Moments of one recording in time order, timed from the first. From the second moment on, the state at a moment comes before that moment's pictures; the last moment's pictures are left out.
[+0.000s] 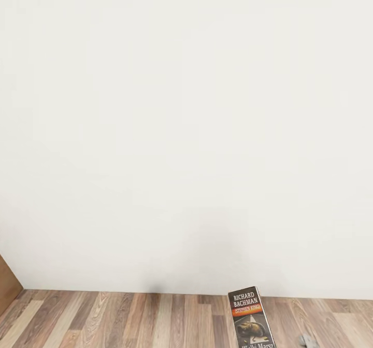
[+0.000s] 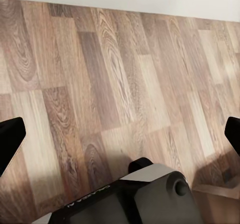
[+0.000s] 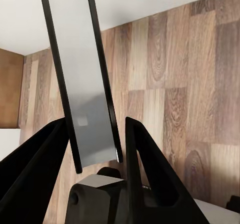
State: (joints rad) left arm -0.35 0.04 -0.05 -0.12 0.10 -0.15 -0.65; right arm -0.46 -0.33 0.00 0.02 -0.29 0.02 0.95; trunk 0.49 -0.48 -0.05
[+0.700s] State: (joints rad) left arm -0.35 0.04 -0.05 -0.12 0.10 -0.15 -0.65; right arm -0.46 -0.33 0.00 0.02 -0.30 0.02 0.95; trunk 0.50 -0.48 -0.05
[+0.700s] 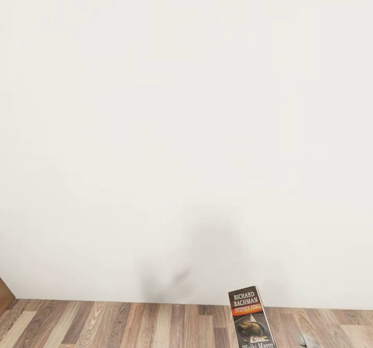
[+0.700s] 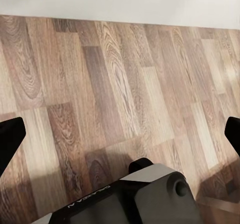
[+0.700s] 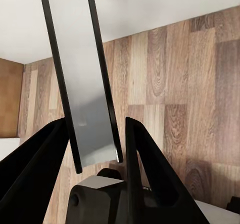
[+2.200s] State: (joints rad) left arm -0.35 0.04 -0.05 -0.12 0.10 -0.15 -0.65; right arm -0.46 -0.33 0.00 0.02 -0.30 0.02 0.95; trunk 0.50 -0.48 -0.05
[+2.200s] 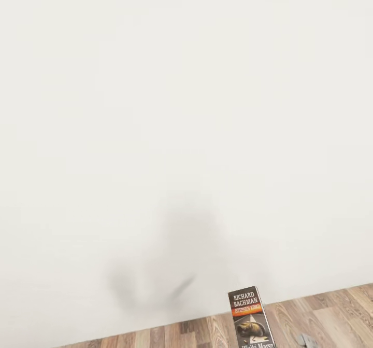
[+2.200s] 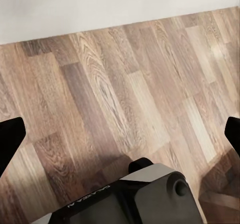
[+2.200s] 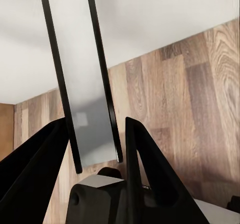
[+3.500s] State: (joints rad) left arm -0.35 0.04 -0.05 -0.12 0.10 -0.15 -0.65; right arm -0.46 -0.33 0.00 0.02 -0.30 0.02 0.95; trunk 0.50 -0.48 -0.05
